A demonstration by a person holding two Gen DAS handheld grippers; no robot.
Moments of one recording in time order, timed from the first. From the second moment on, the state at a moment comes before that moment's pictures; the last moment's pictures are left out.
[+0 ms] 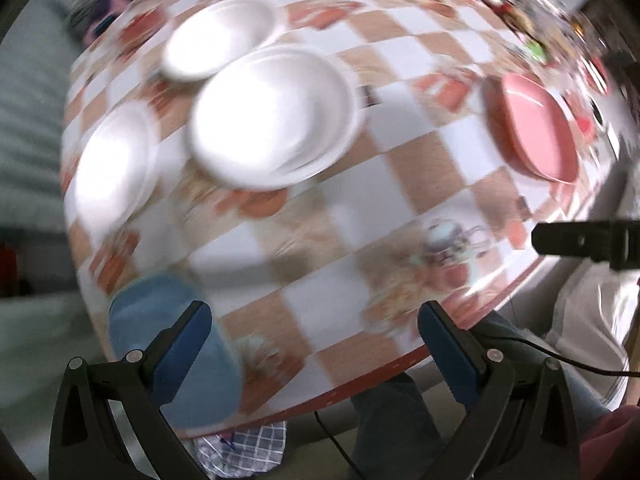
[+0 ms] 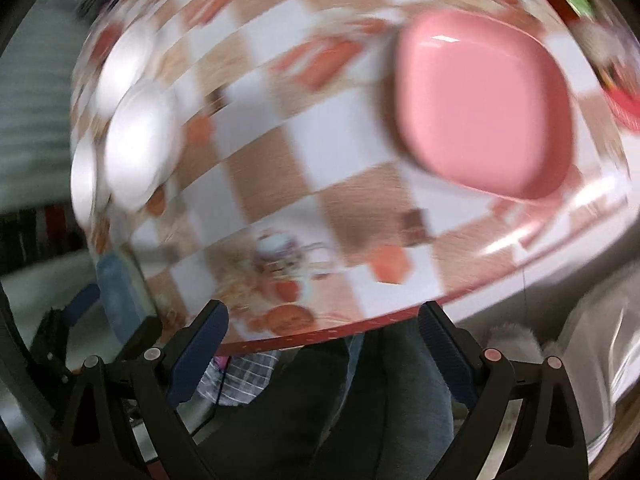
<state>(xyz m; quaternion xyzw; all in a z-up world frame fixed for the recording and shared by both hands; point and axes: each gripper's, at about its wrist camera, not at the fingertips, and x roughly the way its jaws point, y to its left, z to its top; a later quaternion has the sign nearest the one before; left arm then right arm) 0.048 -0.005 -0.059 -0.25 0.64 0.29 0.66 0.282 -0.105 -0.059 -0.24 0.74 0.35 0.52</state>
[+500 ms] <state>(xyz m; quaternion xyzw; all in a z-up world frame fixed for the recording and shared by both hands) 0.174 -0.020 -0.076 -0.22 0.65 0.24 0.68 0.388 -0.157 -0.083 -0.20 0.76 0.24 0.57</state>
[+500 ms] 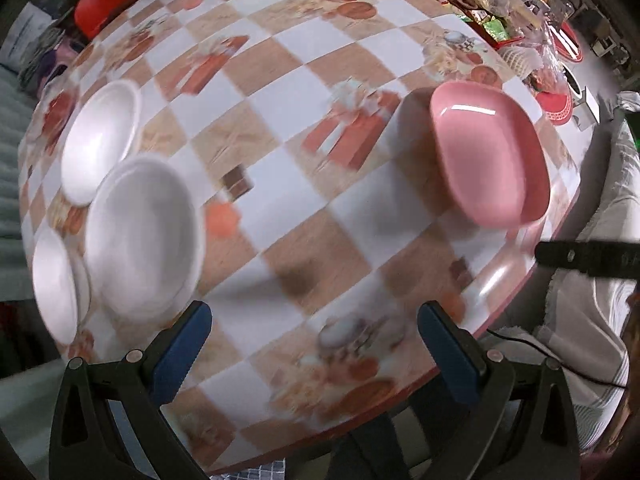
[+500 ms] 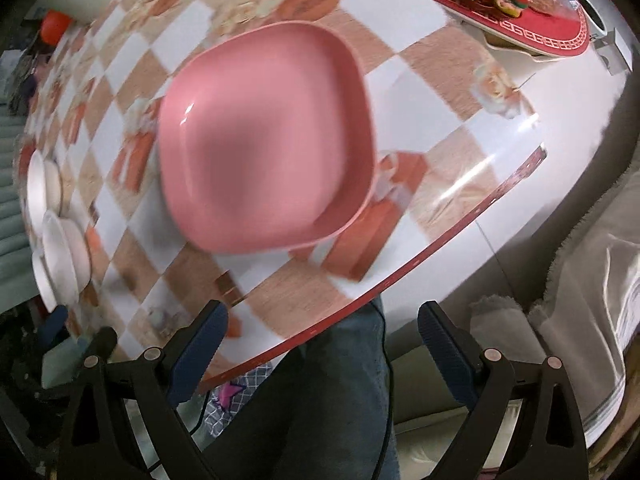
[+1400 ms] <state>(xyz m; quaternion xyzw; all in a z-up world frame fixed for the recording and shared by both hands) 0.302 -0.001 -0.151 -0.23 0.66 0.27 0.67 0.465 -0.123 -0.139 -0.29 0.71 0.23 0.60</state>
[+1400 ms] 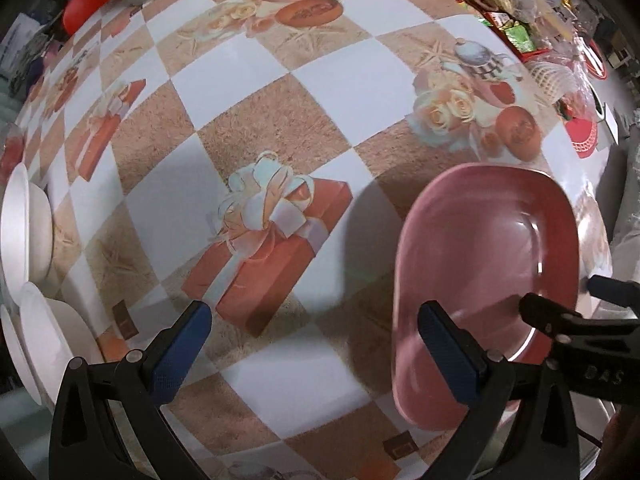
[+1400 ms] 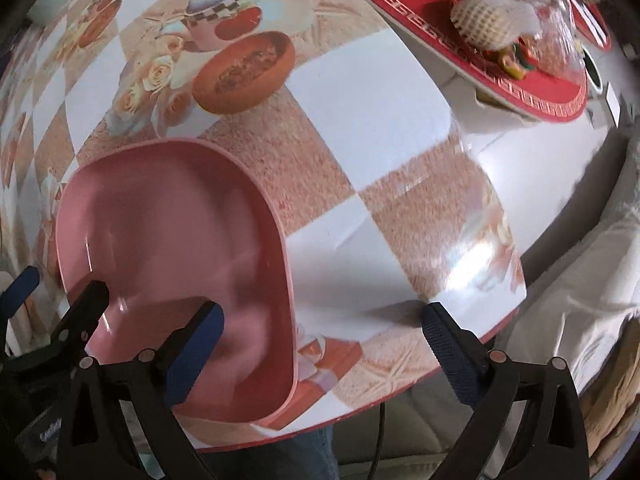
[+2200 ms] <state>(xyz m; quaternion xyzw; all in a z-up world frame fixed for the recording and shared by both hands) 0.309 -0.002 -0.144 -0.25 0.66 0.24 0.67 0.460 -0.116 -0.126 -0.29 0.70 0.26 0.60</state>
